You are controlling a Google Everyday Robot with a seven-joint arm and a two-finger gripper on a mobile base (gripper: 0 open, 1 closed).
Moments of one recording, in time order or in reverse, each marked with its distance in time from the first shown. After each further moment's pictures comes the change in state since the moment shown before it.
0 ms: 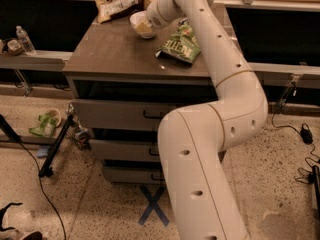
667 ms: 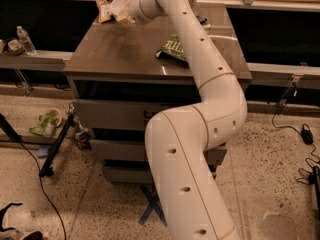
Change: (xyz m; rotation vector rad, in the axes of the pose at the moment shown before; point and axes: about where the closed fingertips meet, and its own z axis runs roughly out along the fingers) arm -0.059 0.002 0.033 0.056 -0.132 -0.220
